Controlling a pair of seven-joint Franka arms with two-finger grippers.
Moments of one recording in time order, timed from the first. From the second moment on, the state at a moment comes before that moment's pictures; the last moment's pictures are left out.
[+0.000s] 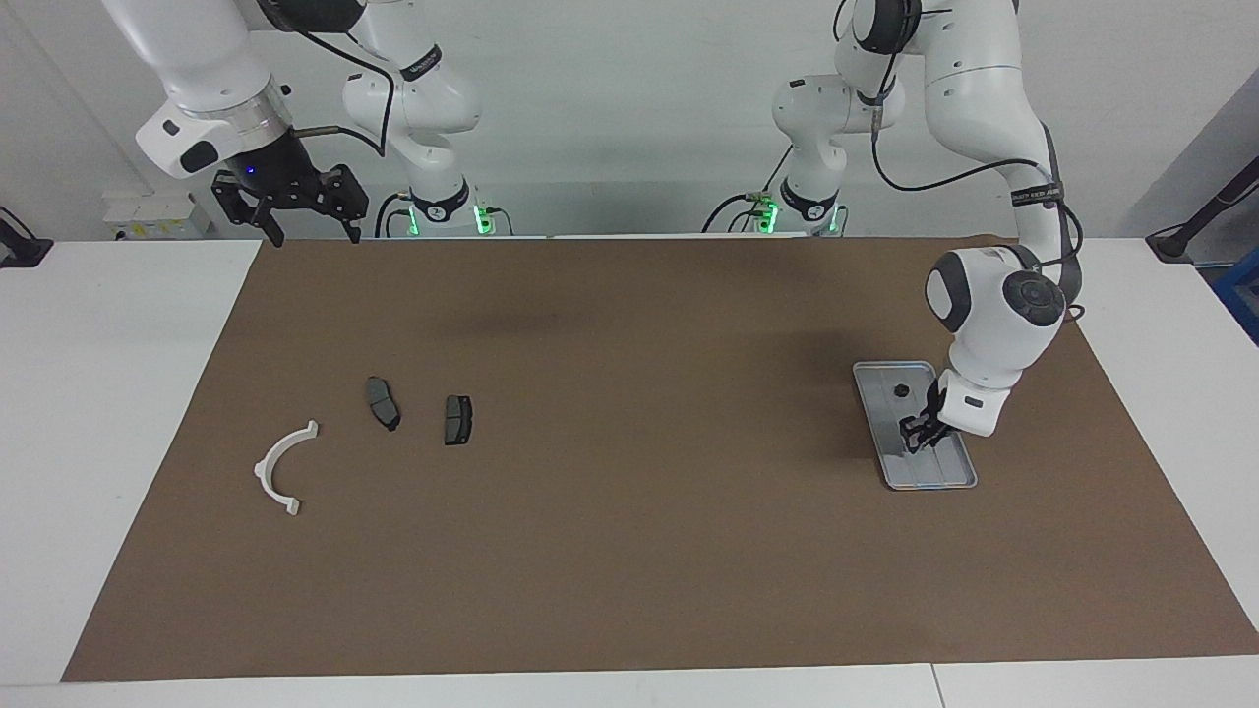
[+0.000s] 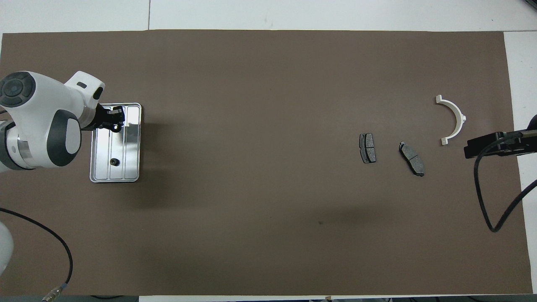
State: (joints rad) left arm 0.01 0.36 -0.02 -1.91 0.03 2.32 -0.26; right arm -0.07 -0.11 0.06 -1.66 0.01 1.50 -0.03
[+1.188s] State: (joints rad) left arm 0.09 0.11 -0.01 -1.80 -0.01 1.87 -0.20; right arm -0.07 -0.11 0.06 -1.66 -0.02 1.57 -0.03
